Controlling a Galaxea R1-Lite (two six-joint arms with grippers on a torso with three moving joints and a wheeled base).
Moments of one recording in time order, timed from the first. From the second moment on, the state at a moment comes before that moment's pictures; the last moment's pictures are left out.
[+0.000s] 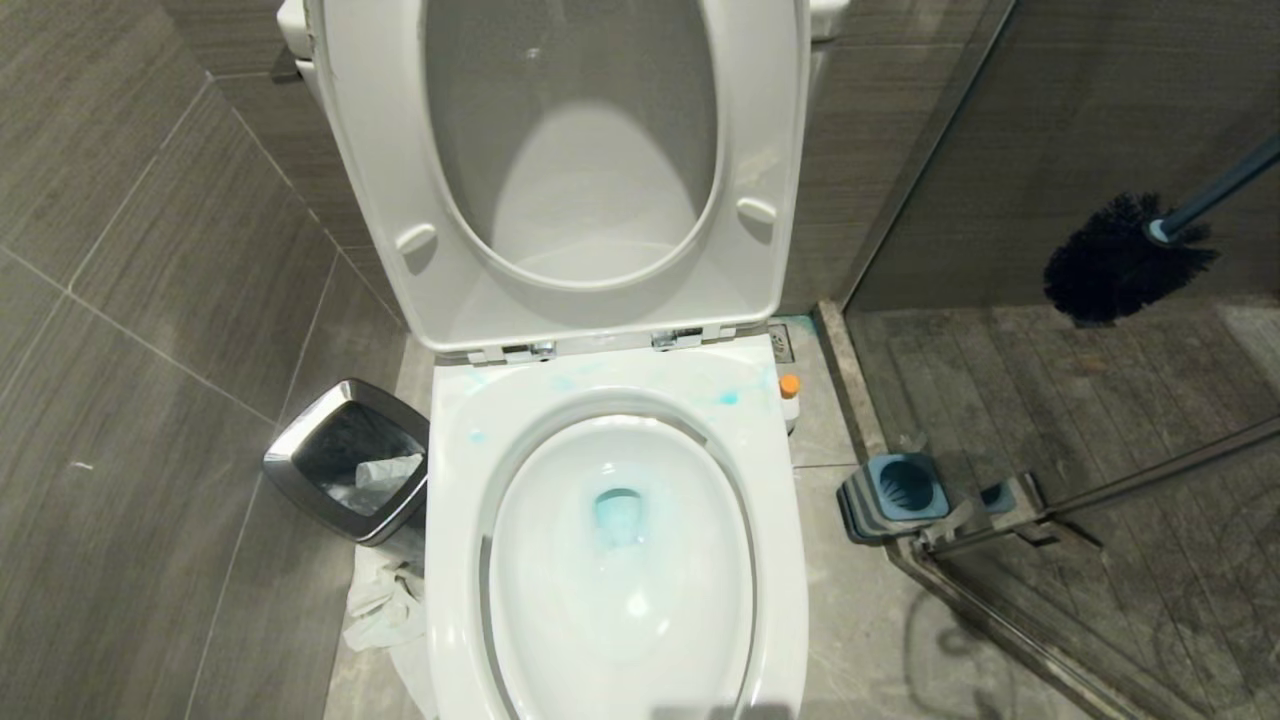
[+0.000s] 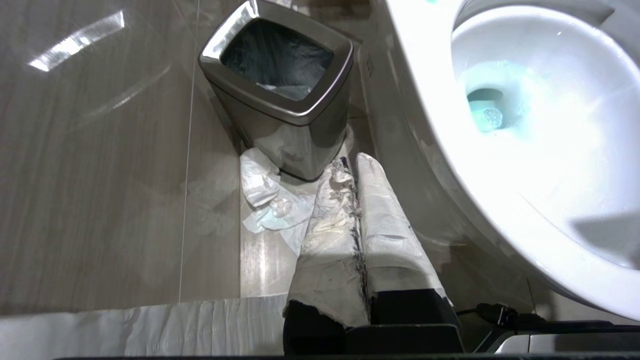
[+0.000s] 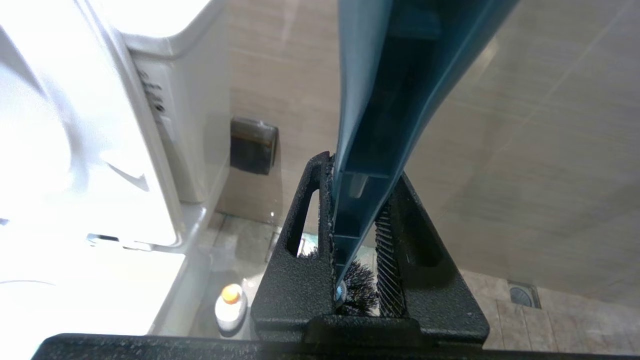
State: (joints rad) left arm 0.00 0.00 0.00 0.00 0.00 0.01; right arm 0.03 1.11 -1.05 -0.43 0.11 -0.18
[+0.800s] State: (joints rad) left arm 0.00 0.00 0.00 0.01 0.00 0.00; right arm 0.35 1.16 -1.02 -0.43 -0.15 -0.21
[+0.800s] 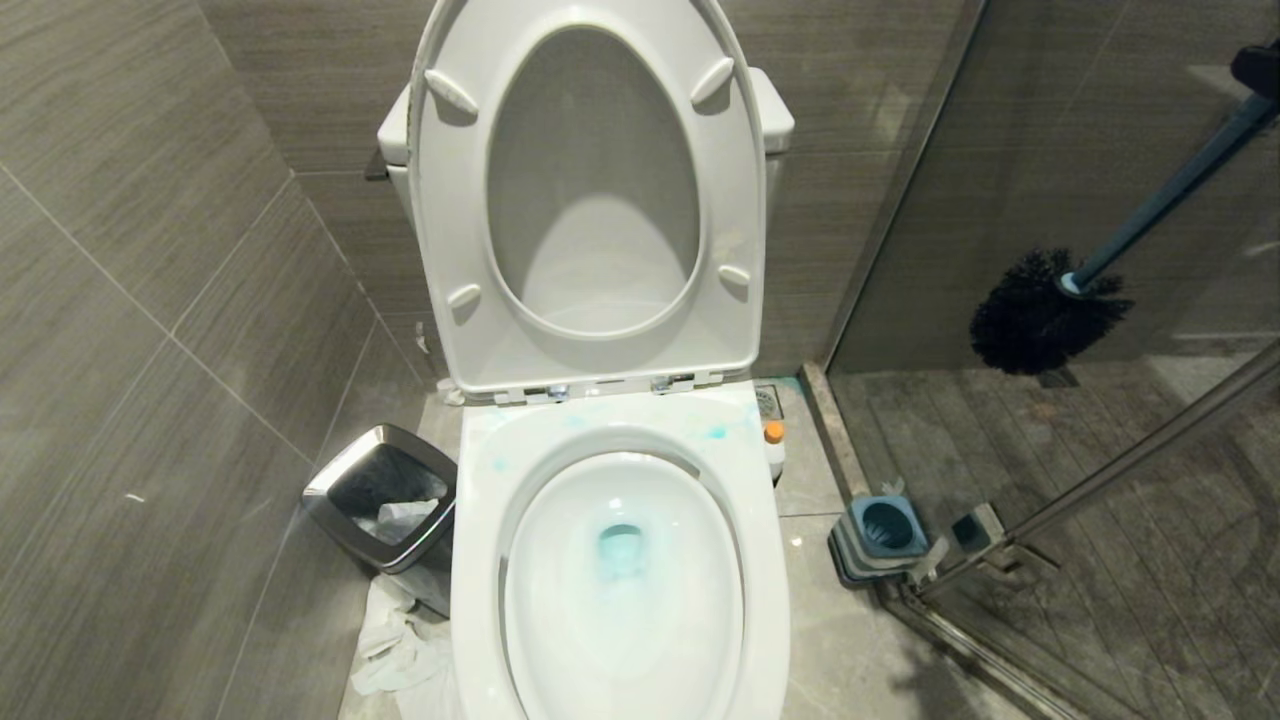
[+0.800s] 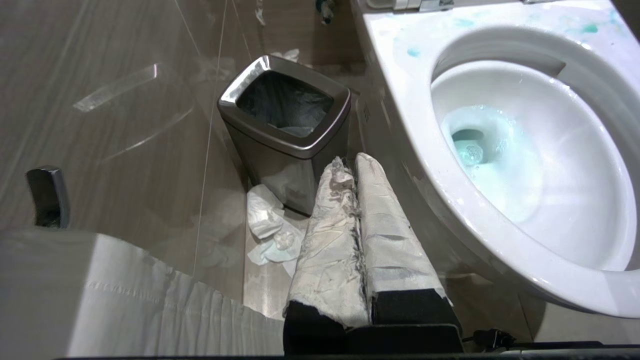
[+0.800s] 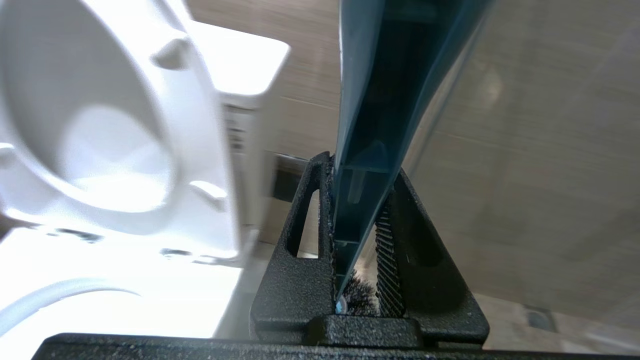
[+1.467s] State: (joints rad) left arm 0.00 0.00 0.00 0.00 0.00 0.00; right arm 0.64 1.25 -0.97 -0.44 -0.36 -0.21
